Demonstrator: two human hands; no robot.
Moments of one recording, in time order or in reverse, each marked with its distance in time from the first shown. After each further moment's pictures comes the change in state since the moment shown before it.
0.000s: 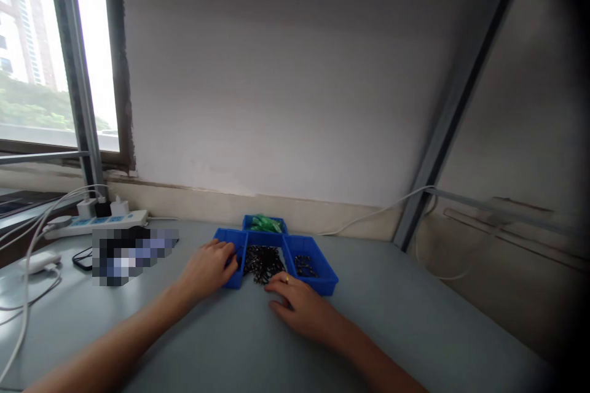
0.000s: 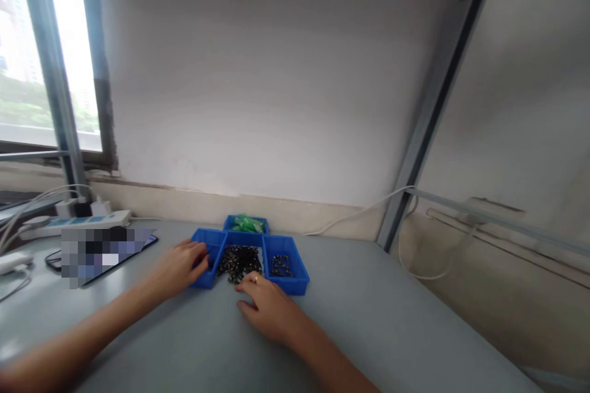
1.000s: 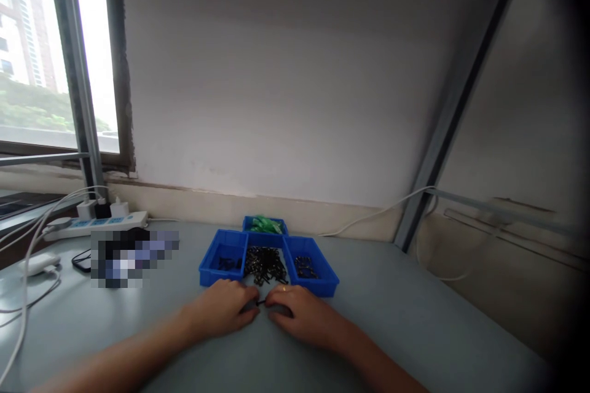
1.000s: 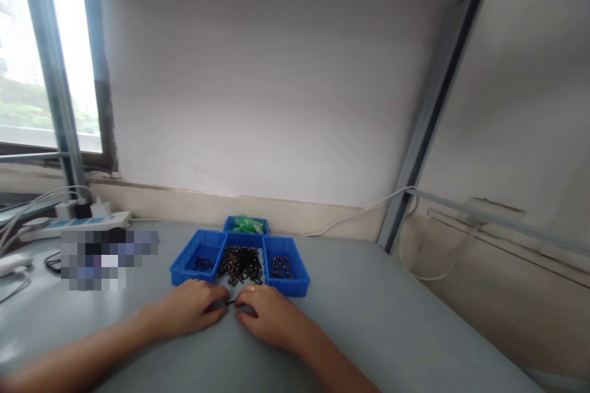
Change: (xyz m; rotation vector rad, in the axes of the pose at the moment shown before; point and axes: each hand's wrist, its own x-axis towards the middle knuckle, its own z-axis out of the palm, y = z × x) left_hand -0.021 0.034 0.013 -0.113 -0.344 0.282; right_hand 0.001 0.002 0.002 -0.030 -0.074 -0.089
